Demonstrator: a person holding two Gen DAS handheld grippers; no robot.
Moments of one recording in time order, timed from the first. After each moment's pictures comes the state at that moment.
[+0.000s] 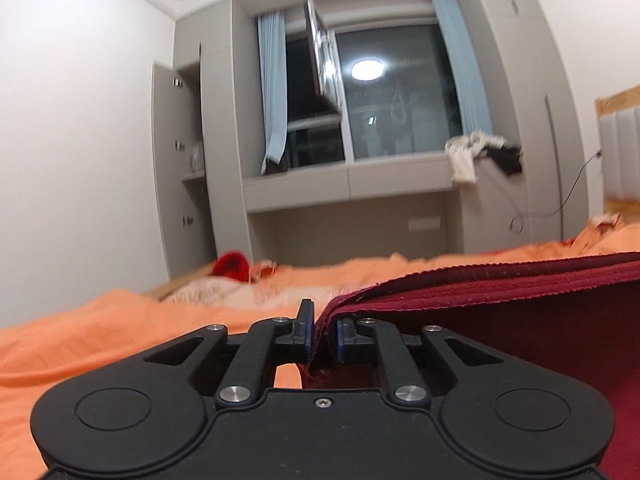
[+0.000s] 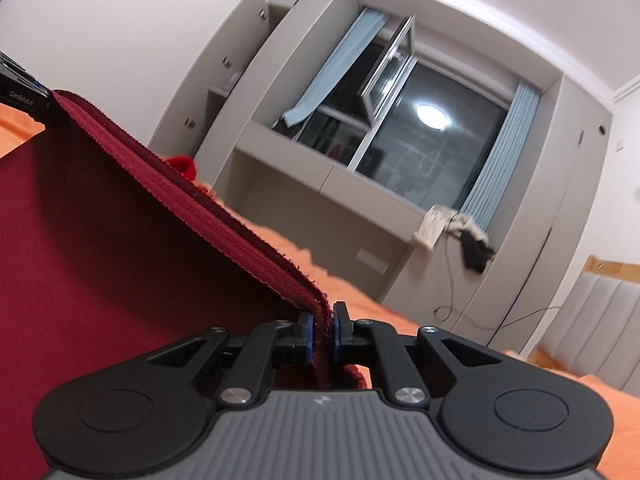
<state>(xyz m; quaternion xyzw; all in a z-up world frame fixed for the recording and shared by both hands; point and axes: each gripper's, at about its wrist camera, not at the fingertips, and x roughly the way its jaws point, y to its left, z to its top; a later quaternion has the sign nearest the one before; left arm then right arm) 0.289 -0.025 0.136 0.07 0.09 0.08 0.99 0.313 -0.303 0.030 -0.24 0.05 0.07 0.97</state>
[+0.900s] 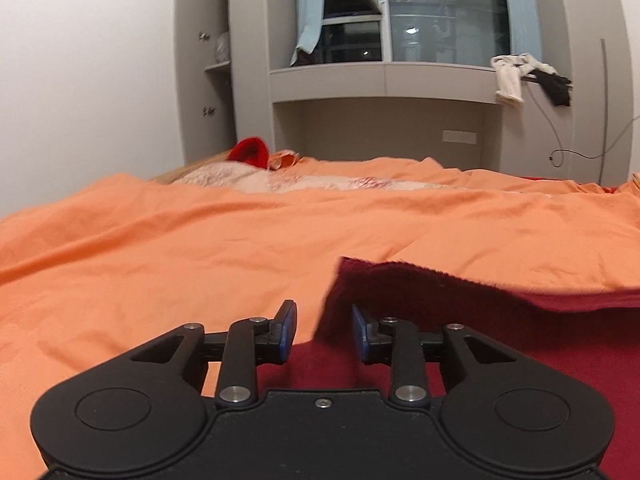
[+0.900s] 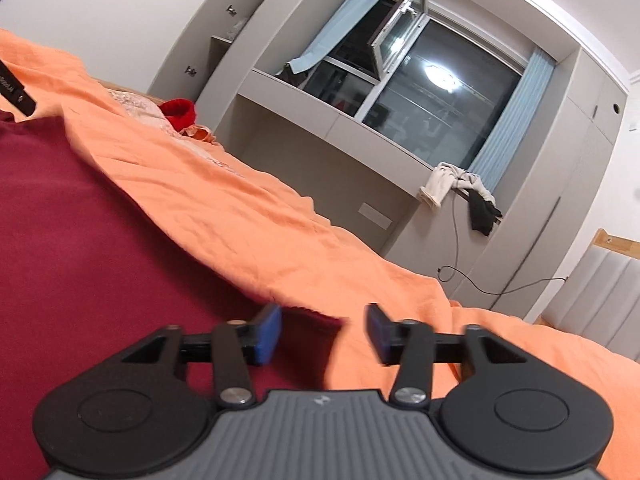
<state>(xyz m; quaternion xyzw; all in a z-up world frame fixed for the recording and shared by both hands) 0.364 0.018 0.054 0.00 0.23 0.12 0.97 0.362 -0.295 -0.018 -0.26 0.11 0.04 0.96</state>
